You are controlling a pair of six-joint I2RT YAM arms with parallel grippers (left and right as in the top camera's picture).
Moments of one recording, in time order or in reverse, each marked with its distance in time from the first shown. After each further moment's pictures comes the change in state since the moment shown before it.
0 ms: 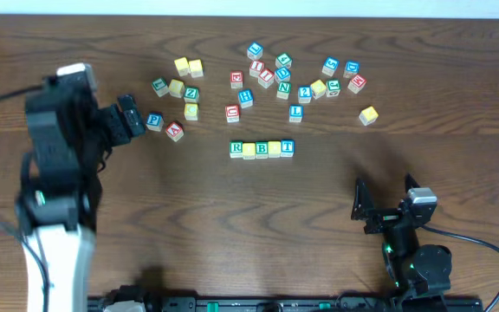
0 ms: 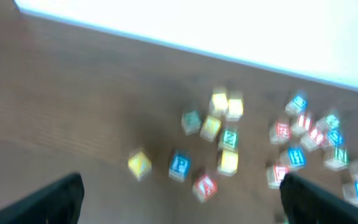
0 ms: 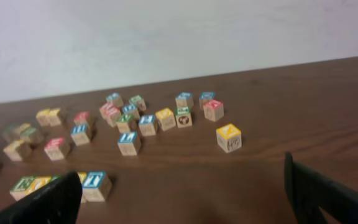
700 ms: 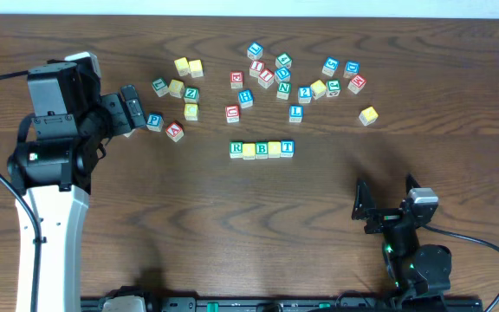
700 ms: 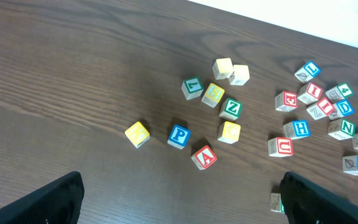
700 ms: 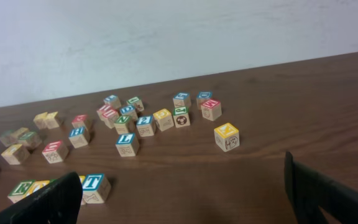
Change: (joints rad) left arm 0.000 0.202 0.225 -0.245 0.020 -0.010; right arm -0.002 0.002 0.000 0.001 0.010 0.012
